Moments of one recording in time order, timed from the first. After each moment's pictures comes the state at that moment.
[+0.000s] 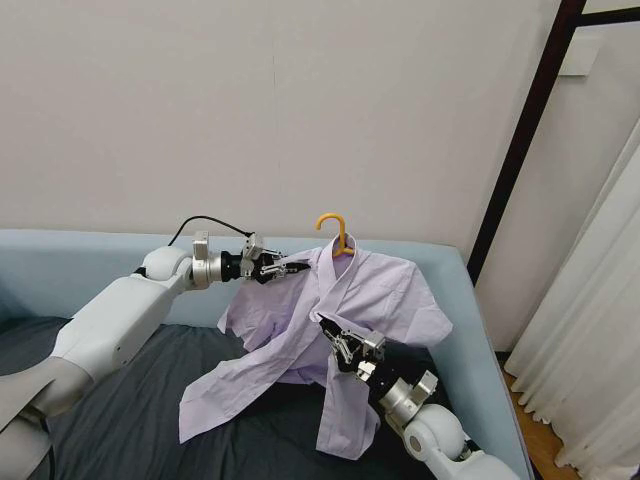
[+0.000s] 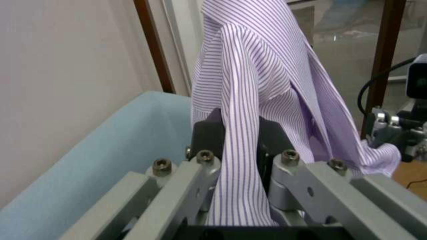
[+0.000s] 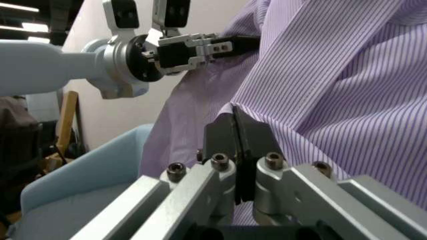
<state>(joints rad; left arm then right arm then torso) 0.05 -0.94 0.31 -0.99 -0.82 -0.12 1.18 -0.89 1.12 -0.04 1.61 0.66 0.37 -0.34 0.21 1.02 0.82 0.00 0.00</state>
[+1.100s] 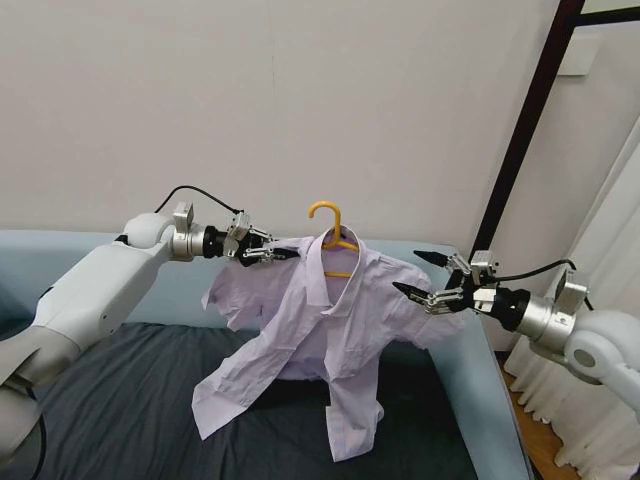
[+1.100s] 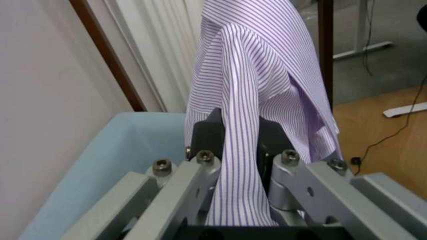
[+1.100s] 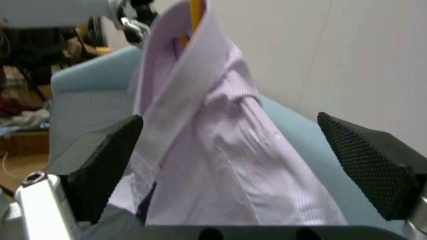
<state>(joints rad) -0.06 -0.92 0.33 -0.97 -0.83 -0.15 1.42 -0.71 0.45 0.15 1.86 1.02 -0.11 -0.57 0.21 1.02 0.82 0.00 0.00</state>
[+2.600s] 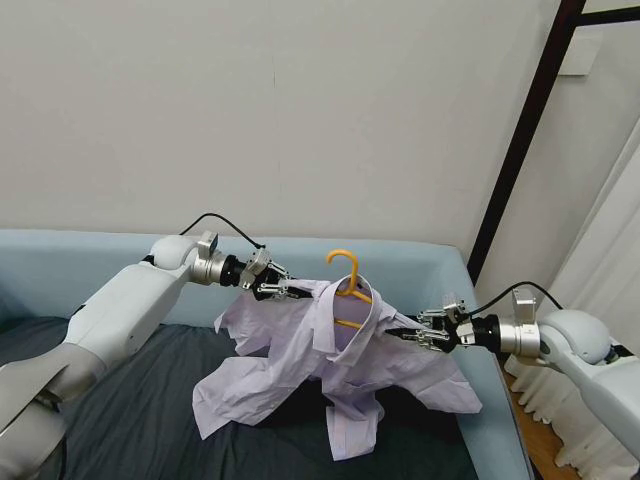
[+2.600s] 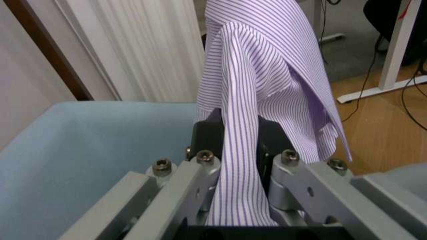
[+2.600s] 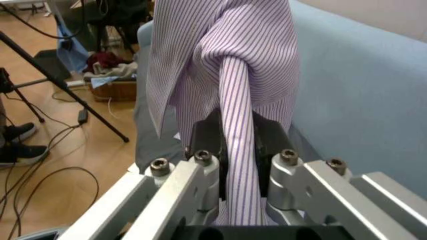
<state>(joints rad) 0.00 -0.99 0.31 -0.95 -0.74 -0.16 1.50 -0.58 0.67 0.06 1.56 0.79 -0.24 -1.05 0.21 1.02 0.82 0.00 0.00</state>
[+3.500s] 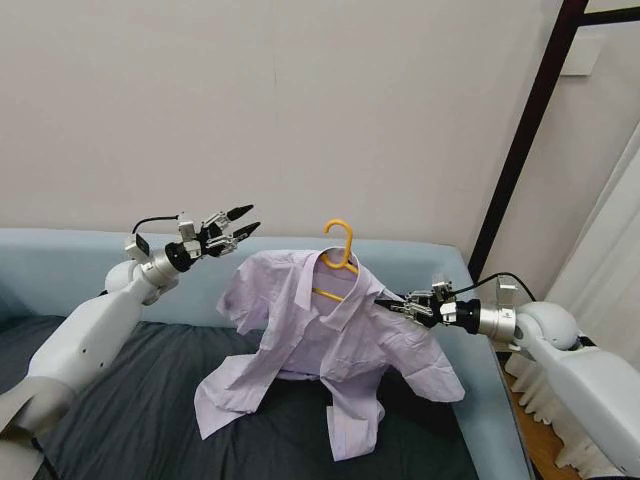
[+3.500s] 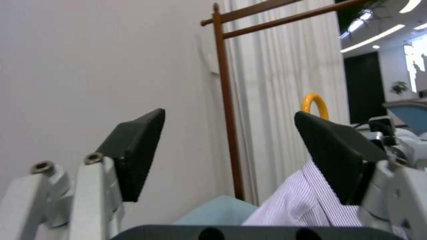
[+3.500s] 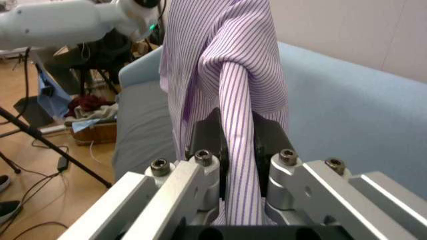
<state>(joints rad) 0.23 -0.89 0.04 -0.95 -1.21 -0.31 1.18 -0.46 0.82 0.01 1.40 0.83 -0.23 -0.98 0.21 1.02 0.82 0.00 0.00</state>
